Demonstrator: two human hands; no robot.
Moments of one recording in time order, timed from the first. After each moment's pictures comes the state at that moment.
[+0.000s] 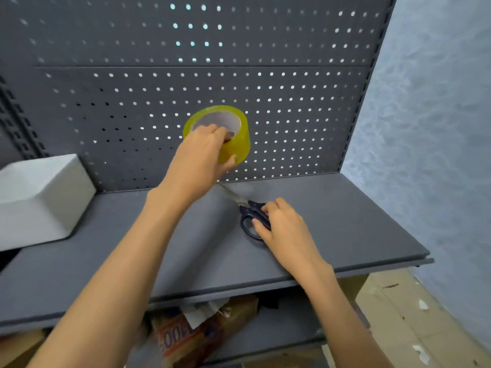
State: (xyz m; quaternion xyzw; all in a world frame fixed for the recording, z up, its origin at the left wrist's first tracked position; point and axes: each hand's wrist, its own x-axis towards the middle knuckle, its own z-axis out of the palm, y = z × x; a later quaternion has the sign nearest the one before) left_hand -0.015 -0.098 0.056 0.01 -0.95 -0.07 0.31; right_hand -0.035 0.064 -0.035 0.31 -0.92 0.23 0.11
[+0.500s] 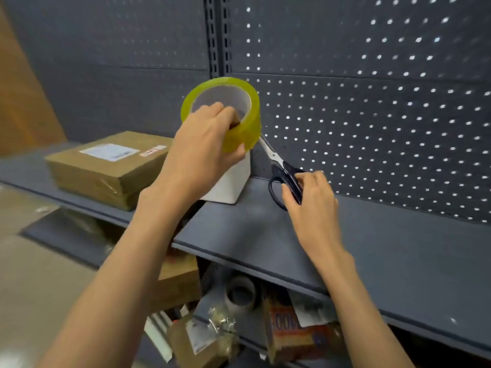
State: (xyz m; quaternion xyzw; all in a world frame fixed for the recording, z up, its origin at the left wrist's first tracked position) left_hand 0.185 -0.216 0.093 0.20 -0.90 0.07 0.39; right_hand 0.057 -0.104 0.005 0.42 -0.80 0.39 0.16
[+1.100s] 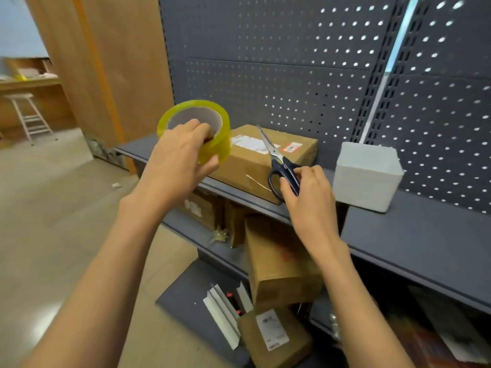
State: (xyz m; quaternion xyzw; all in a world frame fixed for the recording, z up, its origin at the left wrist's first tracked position) left_hand 0.469 -0.386 0.065 0.33 -0.87 0.10 0.35; right_hand 0.291 -0.290 0.003 0.50 -0.77 0.38 0.12
